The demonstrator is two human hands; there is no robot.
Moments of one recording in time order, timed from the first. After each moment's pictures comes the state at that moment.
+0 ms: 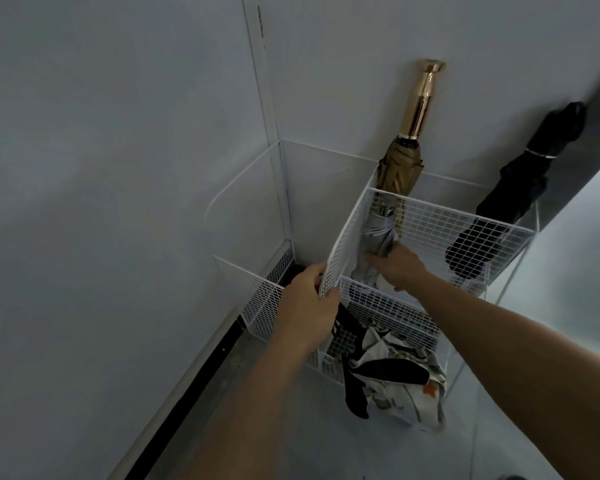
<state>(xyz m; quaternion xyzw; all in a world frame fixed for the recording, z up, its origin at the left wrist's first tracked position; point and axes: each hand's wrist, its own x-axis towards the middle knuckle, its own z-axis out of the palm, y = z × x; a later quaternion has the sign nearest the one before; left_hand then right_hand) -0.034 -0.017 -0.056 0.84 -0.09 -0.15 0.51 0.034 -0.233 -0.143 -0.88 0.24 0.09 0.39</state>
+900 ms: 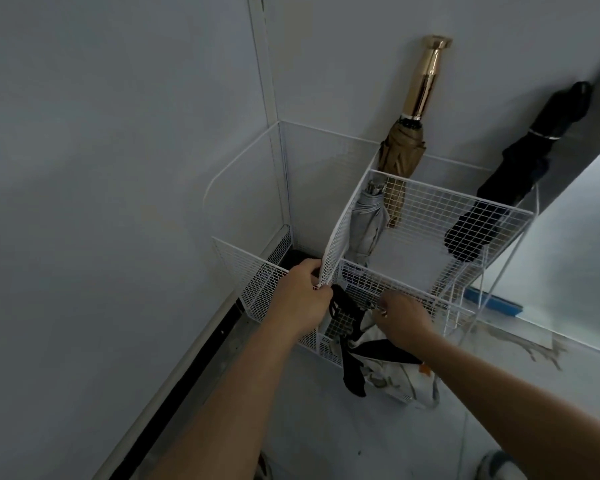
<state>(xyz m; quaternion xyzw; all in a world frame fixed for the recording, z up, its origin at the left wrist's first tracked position) -0.033 -0.004 -0.068 0.86 -0.09 -0.20 0.47 -0.063 -0.210 -0.198 -0.96 0.16 0.11 0.18</state>
